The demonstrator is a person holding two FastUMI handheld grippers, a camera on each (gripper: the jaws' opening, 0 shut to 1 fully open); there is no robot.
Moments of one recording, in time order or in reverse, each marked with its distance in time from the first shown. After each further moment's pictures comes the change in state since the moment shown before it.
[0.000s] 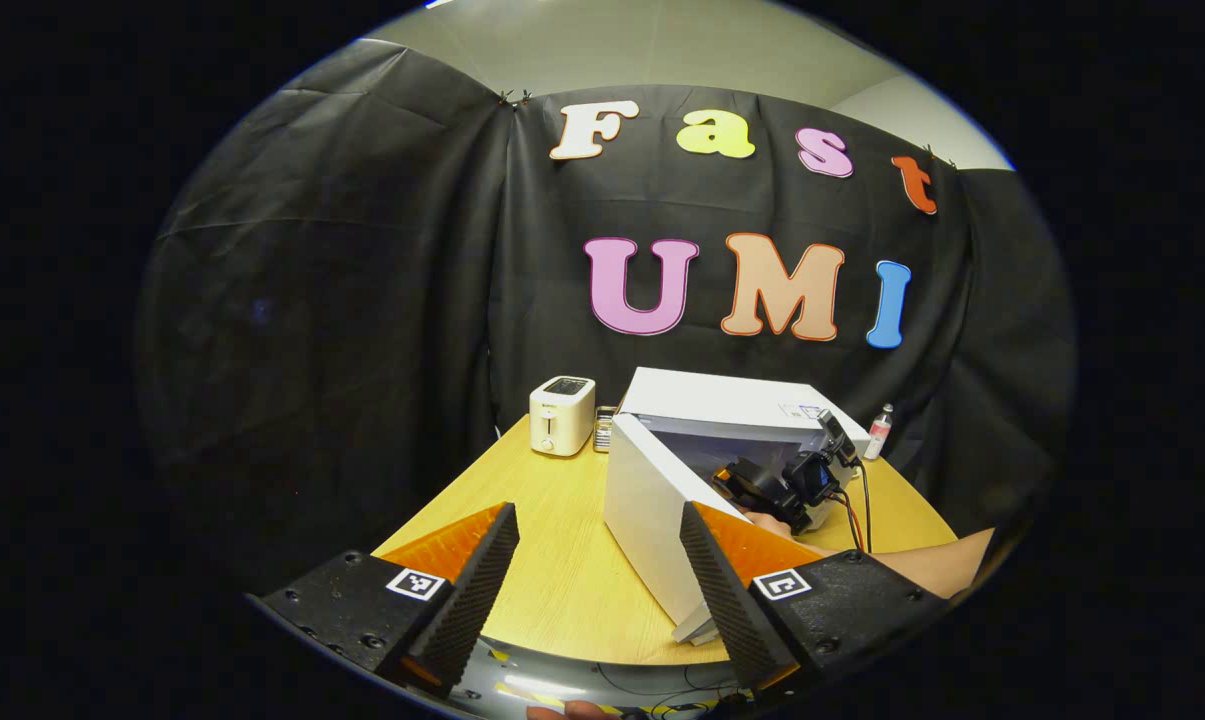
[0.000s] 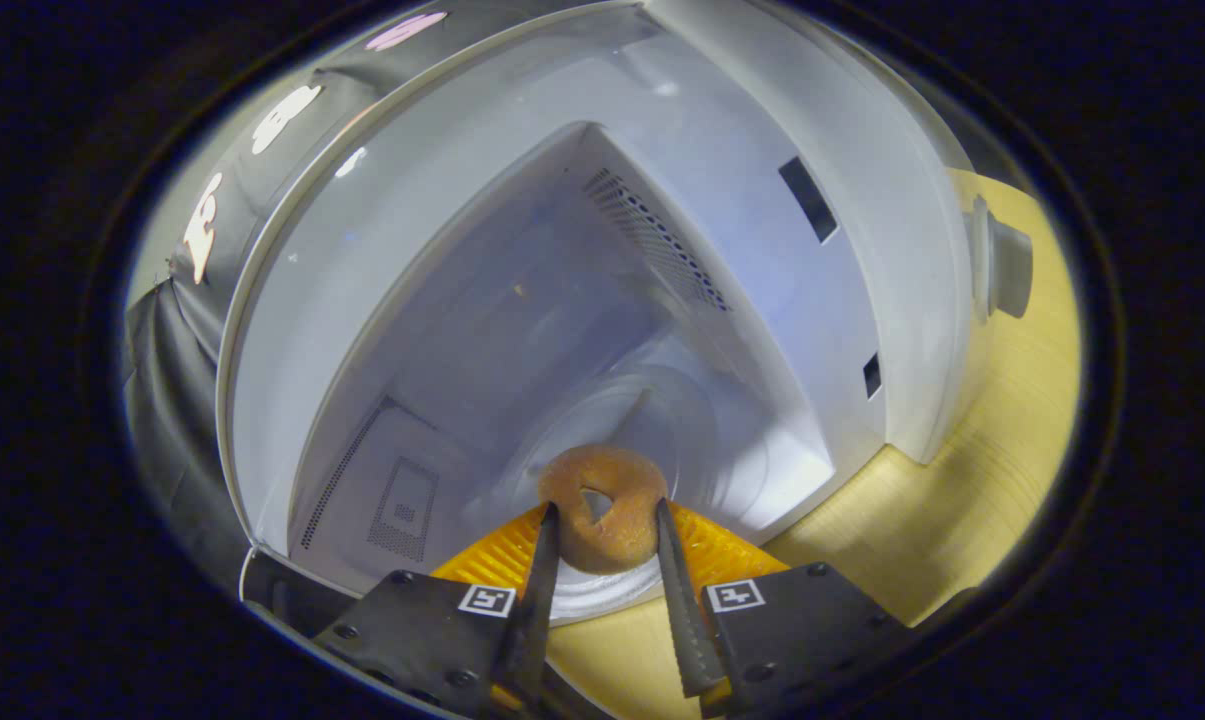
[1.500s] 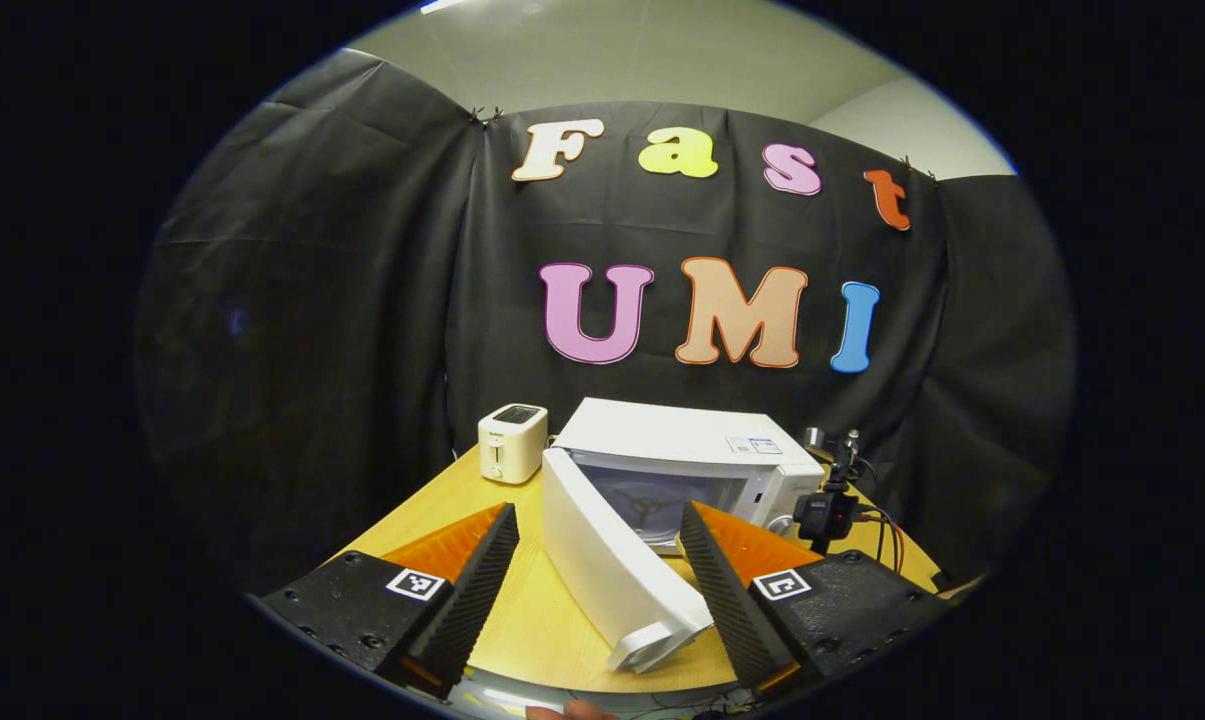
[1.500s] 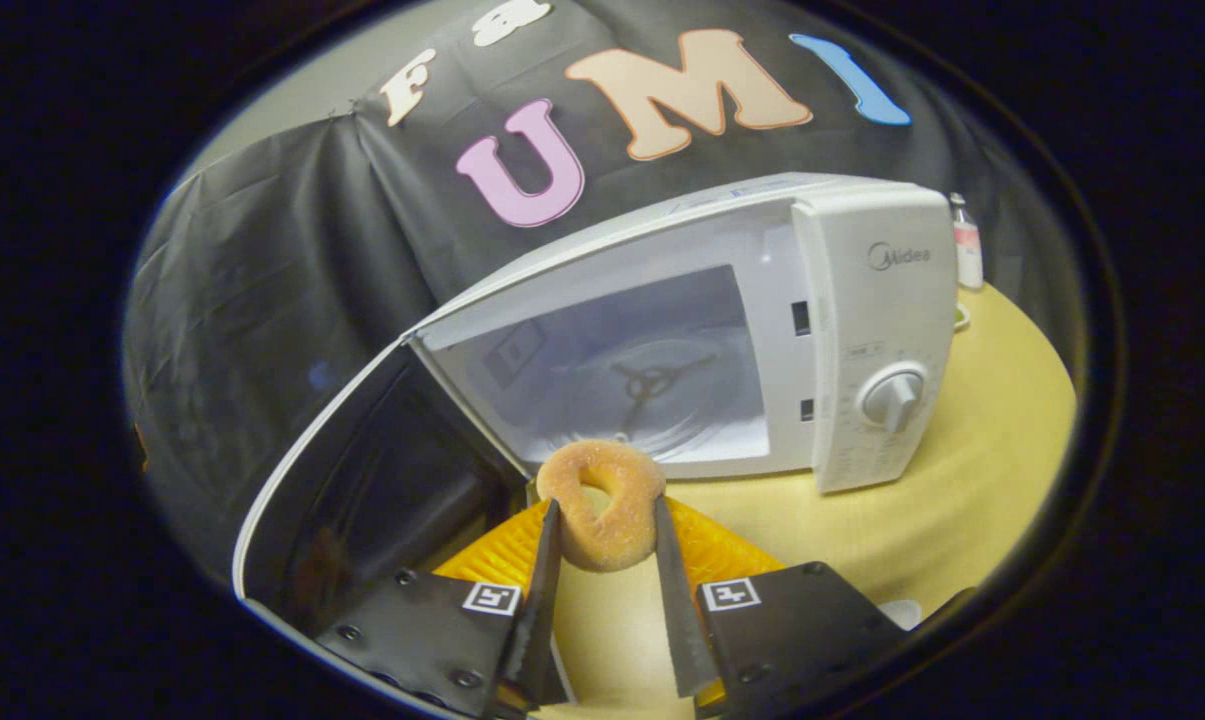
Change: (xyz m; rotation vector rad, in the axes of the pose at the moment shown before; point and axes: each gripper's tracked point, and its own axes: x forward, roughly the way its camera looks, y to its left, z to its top) left arm 0.017 -0.068 0.026 -0.009 -0.074 -0.079; right arm -0.134 -0.011 -0.012 -0.500 0.208 0.294
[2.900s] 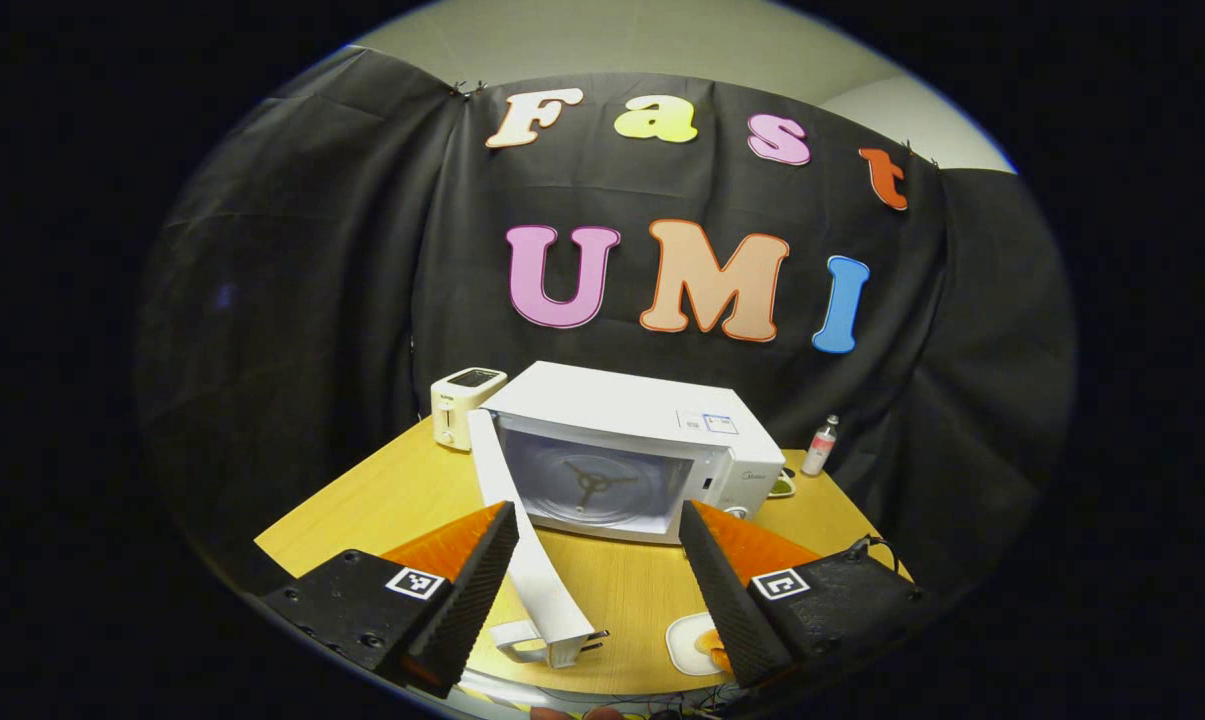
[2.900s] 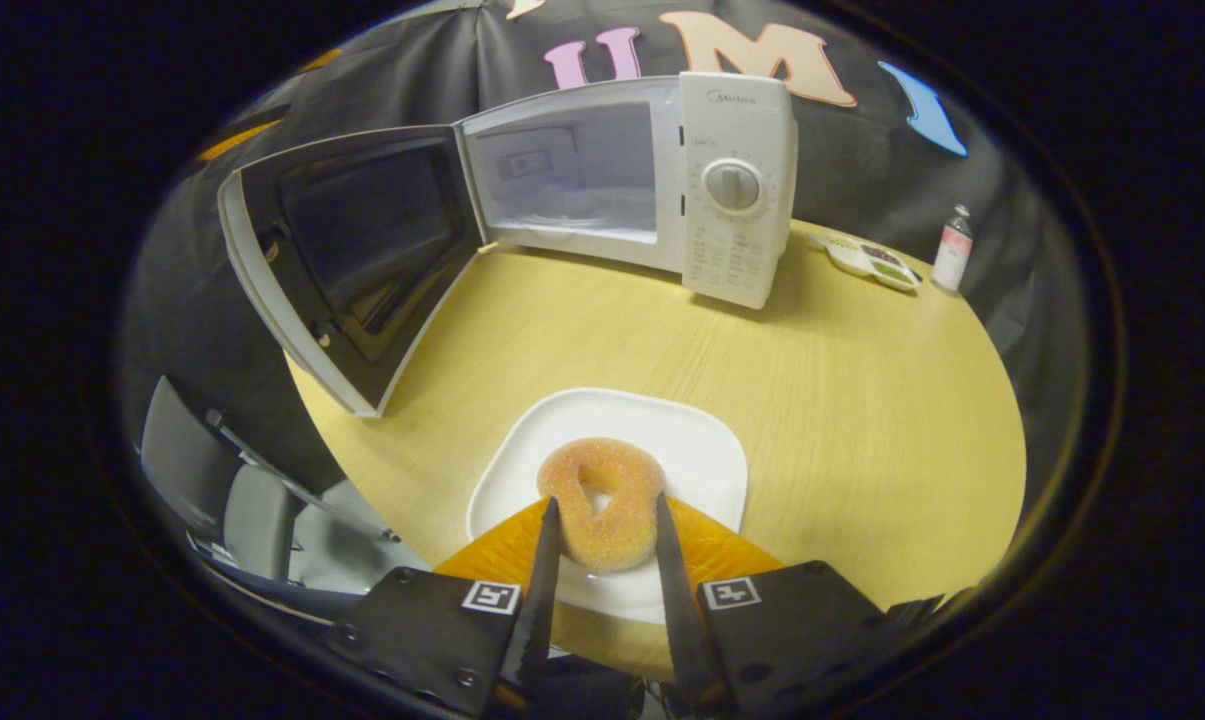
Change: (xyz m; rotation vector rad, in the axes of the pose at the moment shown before) left arm 0.035 -0.089 -0.026 -0.046 0.078 -0.013; right arm -0.136 -0.169 -0.141 -0.470 0.282 -0.027
